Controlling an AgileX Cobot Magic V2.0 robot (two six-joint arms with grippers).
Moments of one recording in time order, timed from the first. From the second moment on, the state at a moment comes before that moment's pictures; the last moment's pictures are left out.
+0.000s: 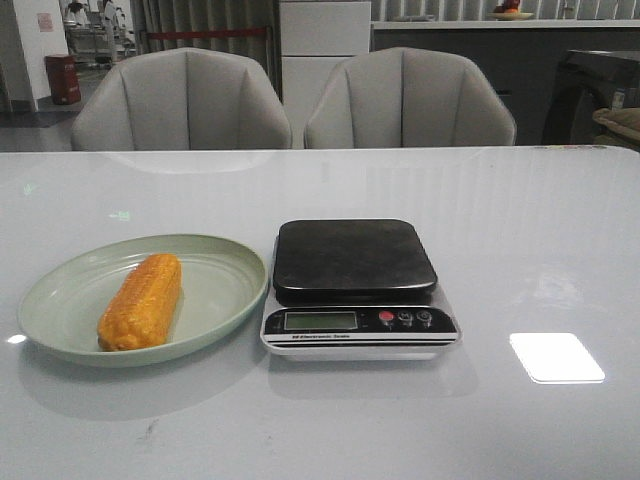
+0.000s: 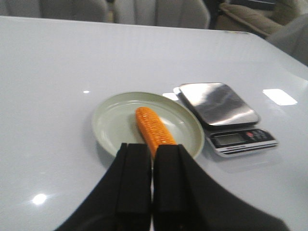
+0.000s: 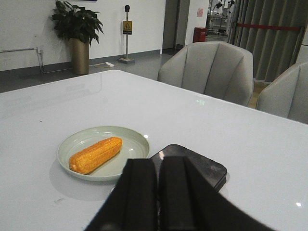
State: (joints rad) left arm -0.50 0.08 -0.32 0.21 0.59 -0.43; right arm 0.65 0.27 -0.18 -0.18 -0.03 0.16
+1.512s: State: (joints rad) left arm -0.08 -0.01 0.01 0.14 0.03 -0.23; right arm 0.65 0.27 -0.18 -0.18 -0.04 0.16
